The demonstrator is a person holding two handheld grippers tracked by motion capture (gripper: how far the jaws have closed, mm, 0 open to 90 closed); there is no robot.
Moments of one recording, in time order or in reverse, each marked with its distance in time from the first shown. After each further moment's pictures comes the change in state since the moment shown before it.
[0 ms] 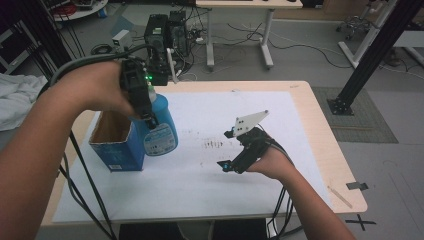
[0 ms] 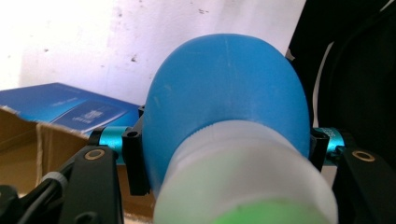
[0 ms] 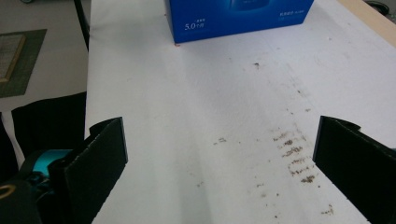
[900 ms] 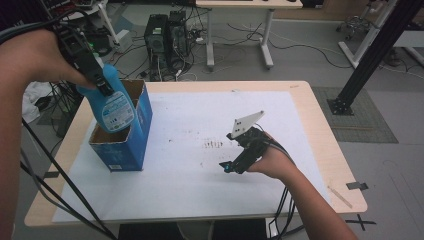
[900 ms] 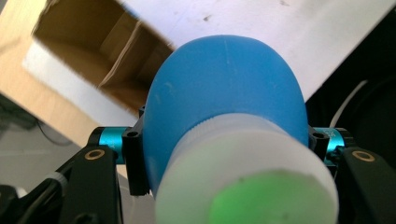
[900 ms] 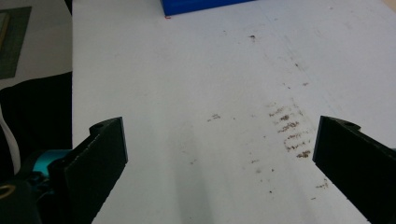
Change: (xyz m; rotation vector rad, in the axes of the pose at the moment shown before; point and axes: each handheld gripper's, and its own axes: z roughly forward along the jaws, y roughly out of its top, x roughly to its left) left arm 0.071 -0.088 -0.038 -0.047 0.064 -0.426; right arm -0.004 -0.005 0.006 0.098 -0.016 0.011
